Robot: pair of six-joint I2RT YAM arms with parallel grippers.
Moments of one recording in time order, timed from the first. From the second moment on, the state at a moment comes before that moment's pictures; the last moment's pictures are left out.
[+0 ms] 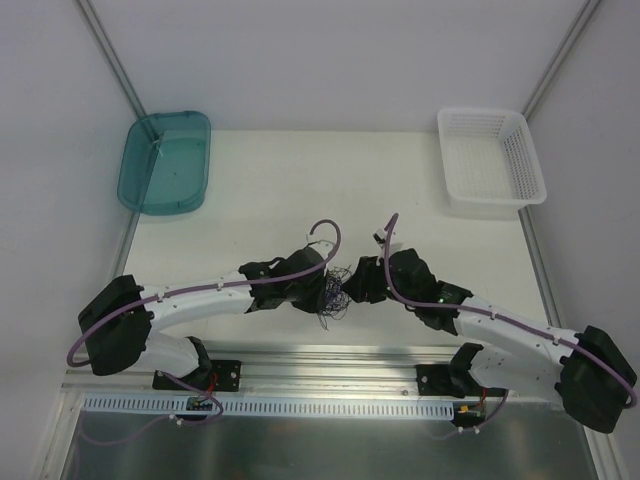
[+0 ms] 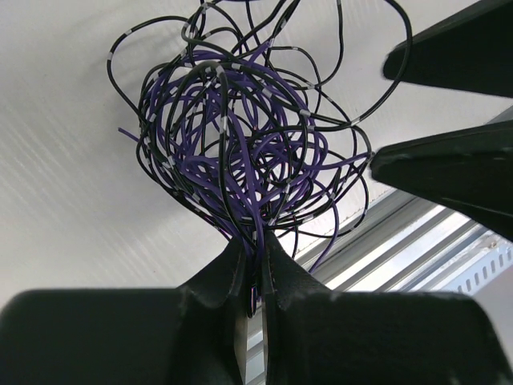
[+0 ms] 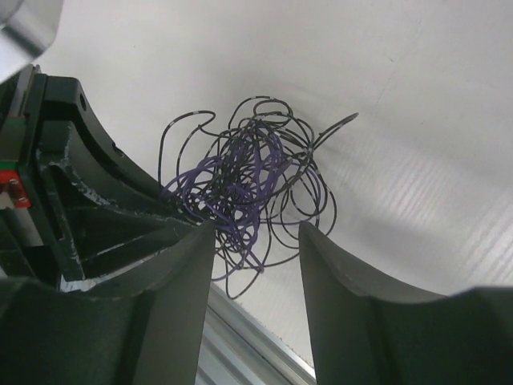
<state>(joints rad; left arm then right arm) -1.03 1.35 0.78 -0.33 -0.03 -0.61 0.88 1.00 0.49 -0.02 -0.01 0.65</state>
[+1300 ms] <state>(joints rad) -0.84 0.72 0.38 -0.32 -0.38 -1.07 0.89 0.67 0.88 -0.63 0.42 0.48</state>
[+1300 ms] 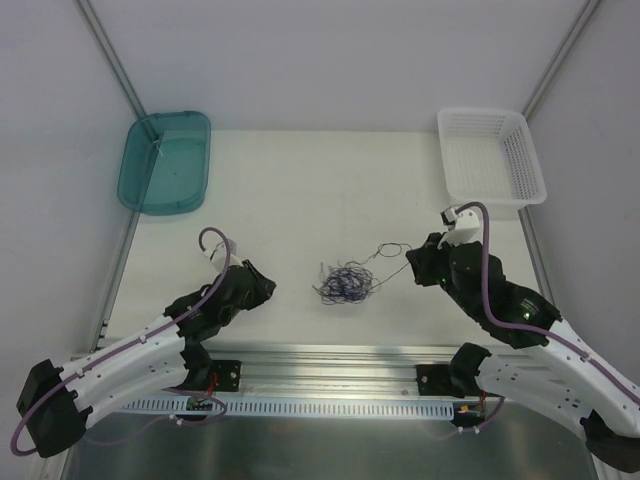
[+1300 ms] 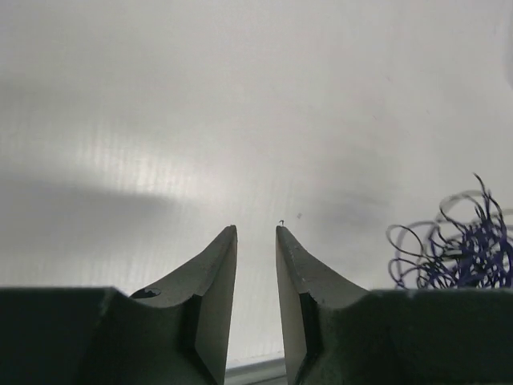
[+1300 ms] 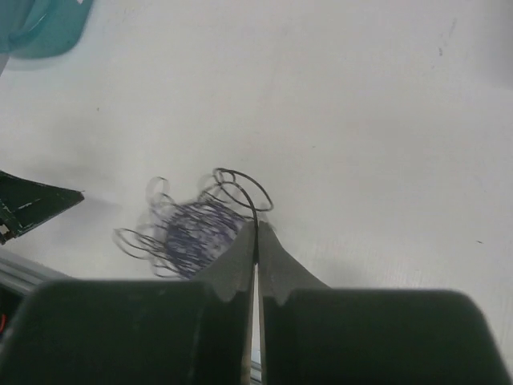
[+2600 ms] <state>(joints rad) -0.86 0.88 0.45 -0.19 0.00 -0.96 0.95 0.88 0.53 -0.42 0.24 0.57</state>
